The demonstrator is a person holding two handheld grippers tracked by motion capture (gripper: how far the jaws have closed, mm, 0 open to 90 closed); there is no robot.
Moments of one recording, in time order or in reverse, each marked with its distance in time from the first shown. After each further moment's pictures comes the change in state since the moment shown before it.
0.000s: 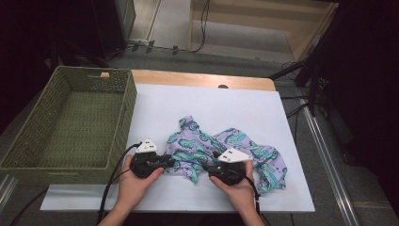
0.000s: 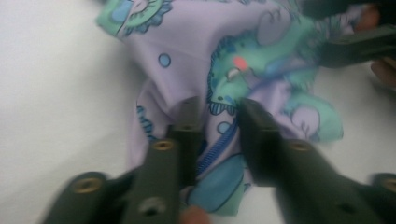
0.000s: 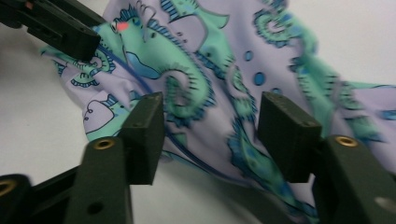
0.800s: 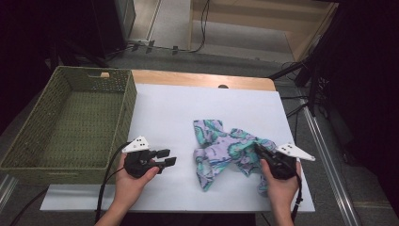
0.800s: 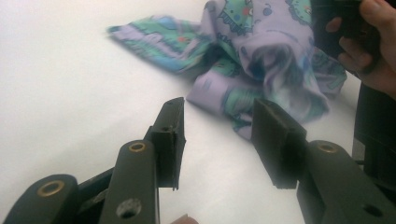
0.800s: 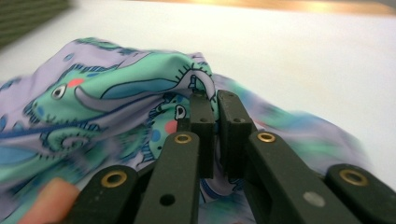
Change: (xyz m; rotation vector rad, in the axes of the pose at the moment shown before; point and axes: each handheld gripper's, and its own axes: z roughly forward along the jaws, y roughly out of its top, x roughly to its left) left arm 0.003 0.009 -0.027 -0.164 -0.101 -0.034; right arm -0.099 -0.032 -0.098 -0.138 -0.270 0.306
